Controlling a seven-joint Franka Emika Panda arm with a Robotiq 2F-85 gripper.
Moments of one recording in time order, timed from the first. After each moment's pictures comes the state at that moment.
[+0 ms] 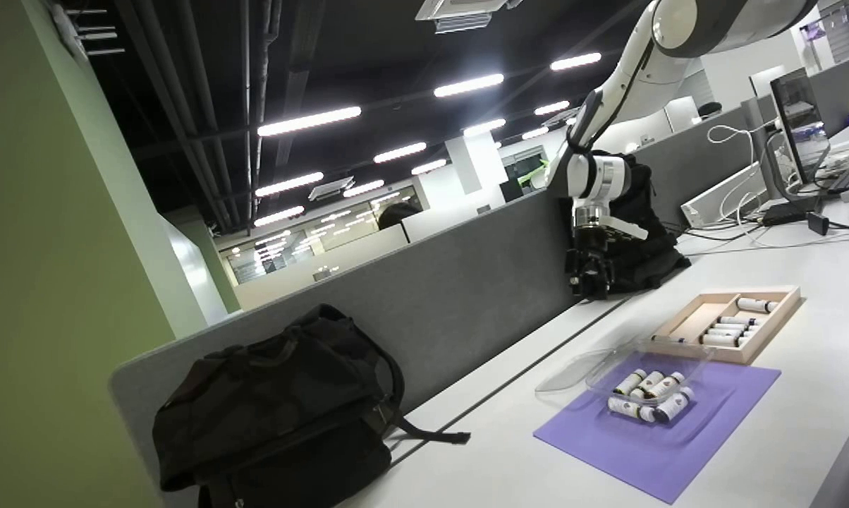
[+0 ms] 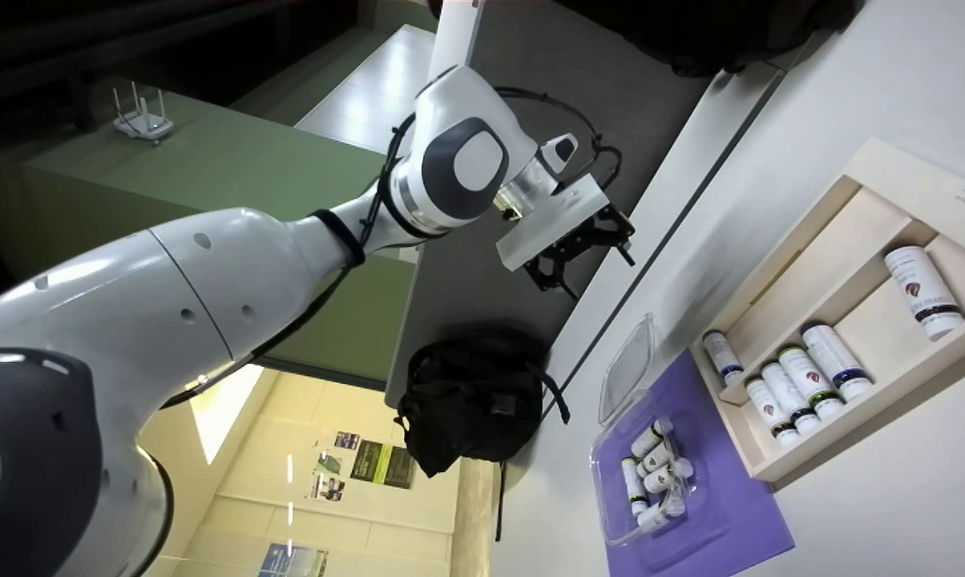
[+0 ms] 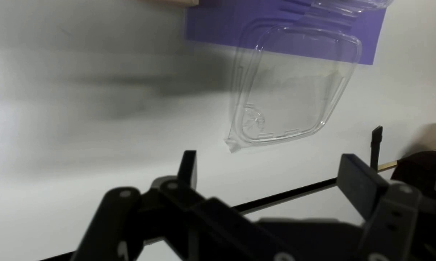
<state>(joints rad) -0.36 0.88 0.11 -1.35 0.49 1.98 -0.63</state>
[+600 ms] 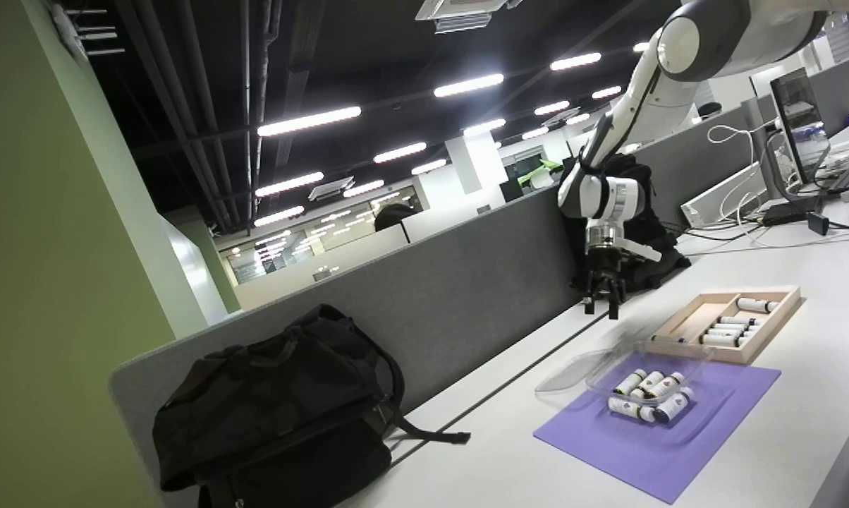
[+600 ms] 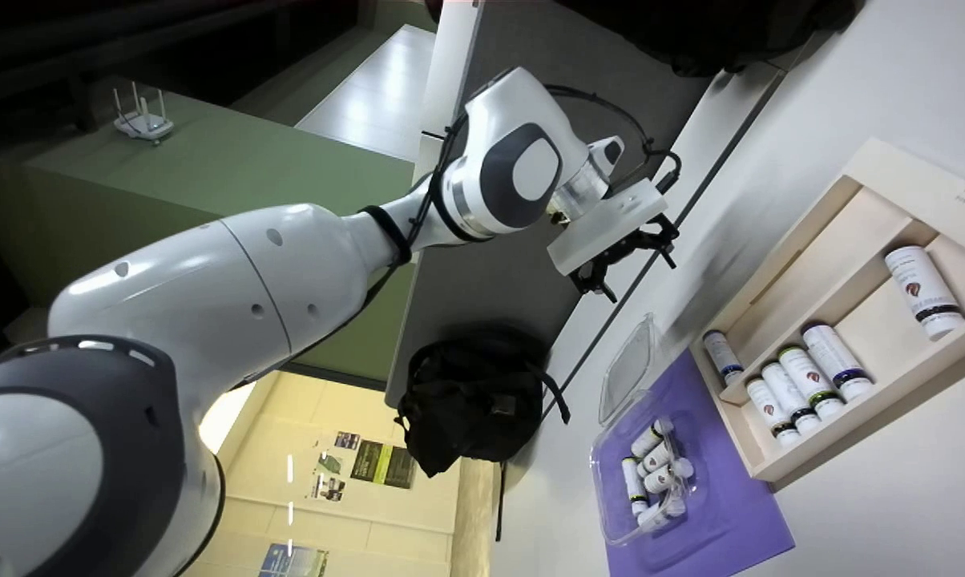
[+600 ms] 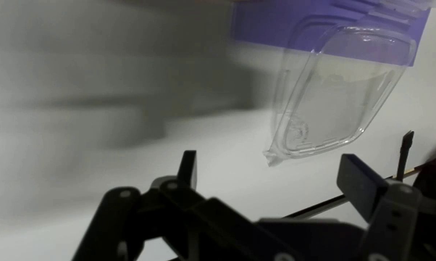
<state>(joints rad) -0.40 1.00 0.13 -1.31 0.50 2.05 -0.70</state>
